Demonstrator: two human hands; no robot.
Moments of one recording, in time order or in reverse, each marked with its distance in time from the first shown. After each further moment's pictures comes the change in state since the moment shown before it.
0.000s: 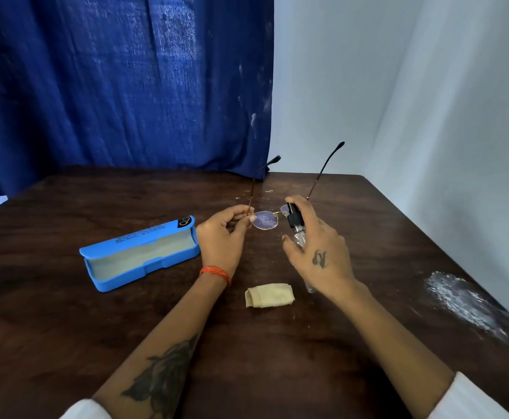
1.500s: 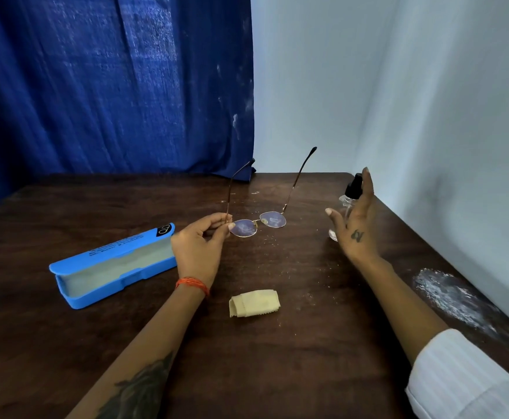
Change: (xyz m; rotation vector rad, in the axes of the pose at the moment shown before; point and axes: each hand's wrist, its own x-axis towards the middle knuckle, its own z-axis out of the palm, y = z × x) left_hand 0.000 -0.007 -0.003 0.047 -0.005 -0.044; right_hand 0.035 0.112 -0.005 0.305 0.286 0.137
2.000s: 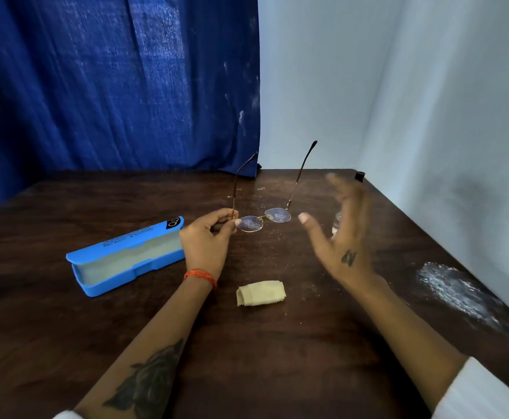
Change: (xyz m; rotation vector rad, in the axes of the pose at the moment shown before) left_hand -0.003 0.002 -0.003 -0.005 -0.028 -0.005; right_hand -0.039 -0.073 0.002 -0.056 0.102 -0.316
